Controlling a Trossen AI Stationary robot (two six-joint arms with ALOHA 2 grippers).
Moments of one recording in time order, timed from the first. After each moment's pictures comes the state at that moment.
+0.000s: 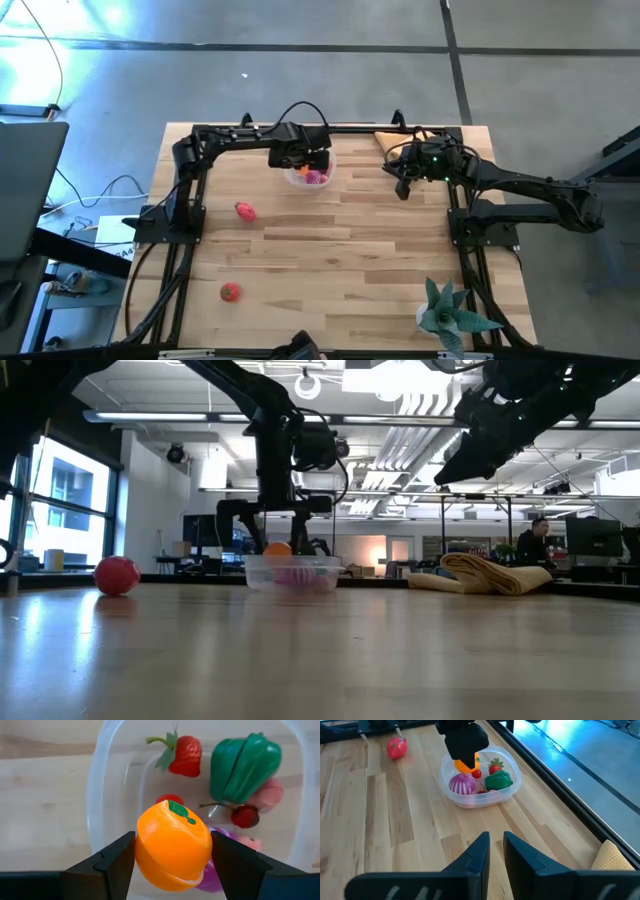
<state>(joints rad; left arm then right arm) 0.52 2.02 1.58 -0.95 -0.19 -1.08 -0.46 0.90 0.58 -0.21 -0.08 -0.04</state>
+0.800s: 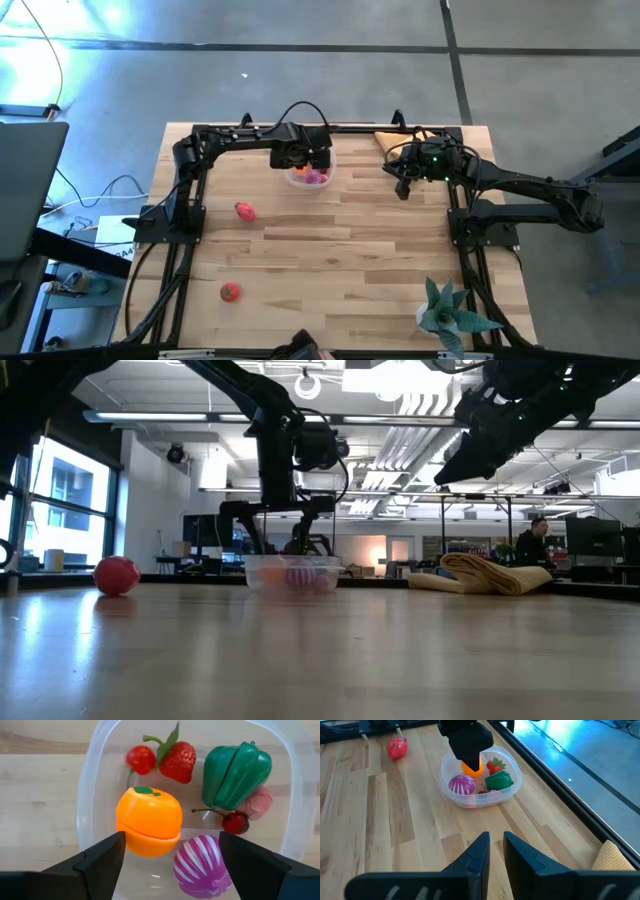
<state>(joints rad) 0.52 2.03 1.58 -0.93 -0.19 -1.13 -0.46 0.90 0.58 -0.21 -0.08 -0.04</state>
